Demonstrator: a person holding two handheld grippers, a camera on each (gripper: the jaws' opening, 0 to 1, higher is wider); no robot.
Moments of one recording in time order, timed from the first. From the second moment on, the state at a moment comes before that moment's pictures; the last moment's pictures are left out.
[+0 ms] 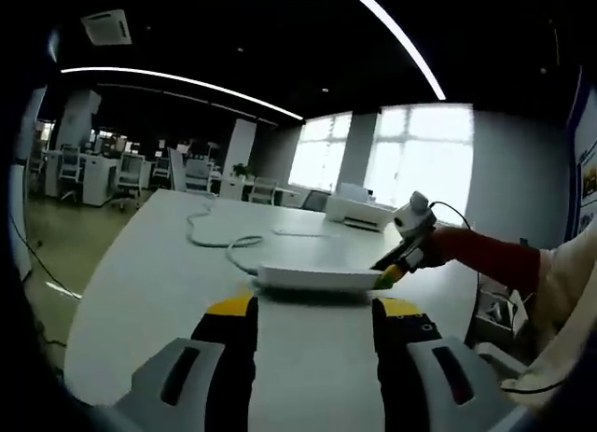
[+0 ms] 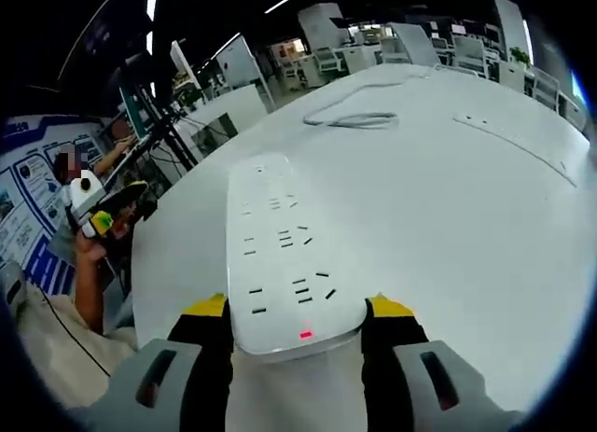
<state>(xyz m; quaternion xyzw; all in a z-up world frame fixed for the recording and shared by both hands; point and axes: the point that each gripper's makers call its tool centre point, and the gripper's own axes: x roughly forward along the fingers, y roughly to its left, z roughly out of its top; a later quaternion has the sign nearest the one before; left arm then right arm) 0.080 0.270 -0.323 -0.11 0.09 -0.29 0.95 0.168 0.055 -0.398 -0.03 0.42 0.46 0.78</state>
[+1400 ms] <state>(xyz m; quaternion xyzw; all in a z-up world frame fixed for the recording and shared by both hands) 0.100 0.277 -0.328 -0.17 0.13 -0.24 0.95 0.147 0.070 -0.399 -0.02 0.45 0.44 0.78</state>
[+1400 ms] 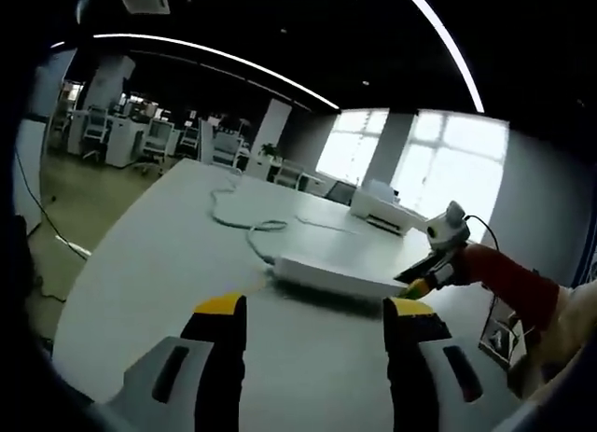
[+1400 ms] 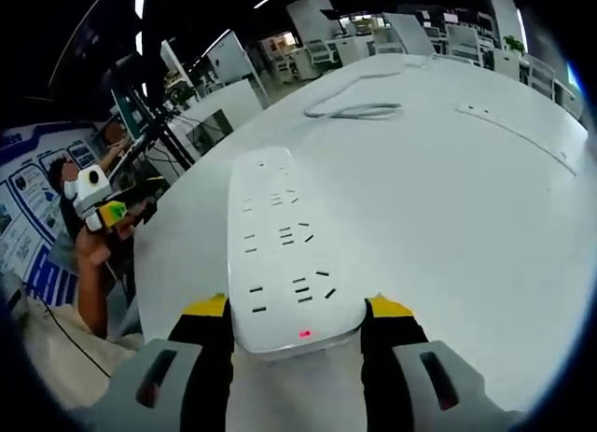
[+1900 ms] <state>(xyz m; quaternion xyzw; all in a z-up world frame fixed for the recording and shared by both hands) 0.114 0.278 -0.335 -0.22 0.14 -0.23 0.94 0.146 0.074 -0.399 -0.02 0.45 0.44 0.78</state>
